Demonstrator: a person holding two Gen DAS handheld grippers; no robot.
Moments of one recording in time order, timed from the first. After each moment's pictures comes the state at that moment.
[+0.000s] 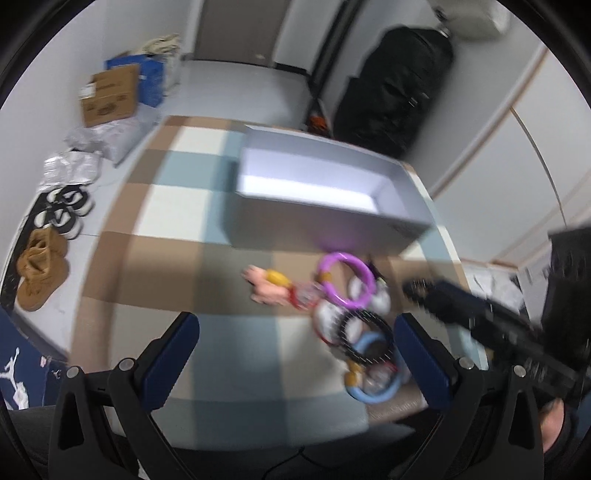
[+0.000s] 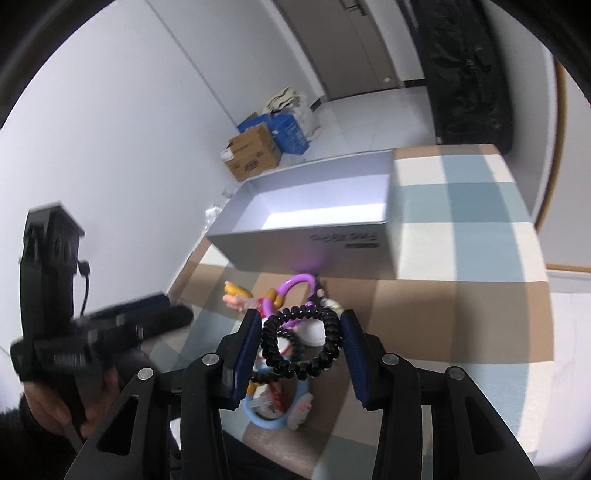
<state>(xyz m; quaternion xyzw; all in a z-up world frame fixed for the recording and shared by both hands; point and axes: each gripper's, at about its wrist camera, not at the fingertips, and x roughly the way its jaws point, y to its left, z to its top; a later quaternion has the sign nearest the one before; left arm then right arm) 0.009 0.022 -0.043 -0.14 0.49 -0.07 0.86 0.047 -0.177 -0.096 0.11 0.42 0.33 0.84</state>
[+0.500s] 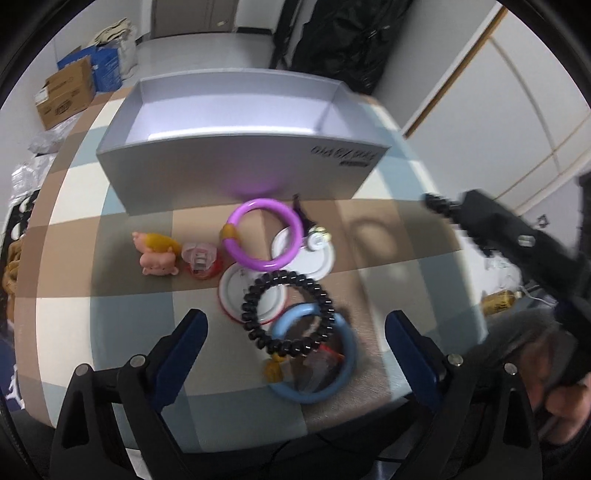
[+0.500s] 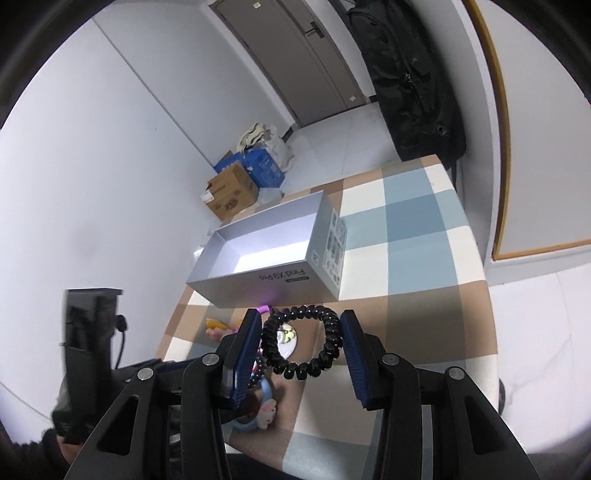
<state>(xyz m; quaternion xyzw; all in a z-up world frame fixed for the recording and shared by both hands) 0.021 -0.038 -0.066 -0.09 0.55 -0.10 0.82 0.049 -0.235 -0.083 0.17 0.39 0.29 0.85</state>
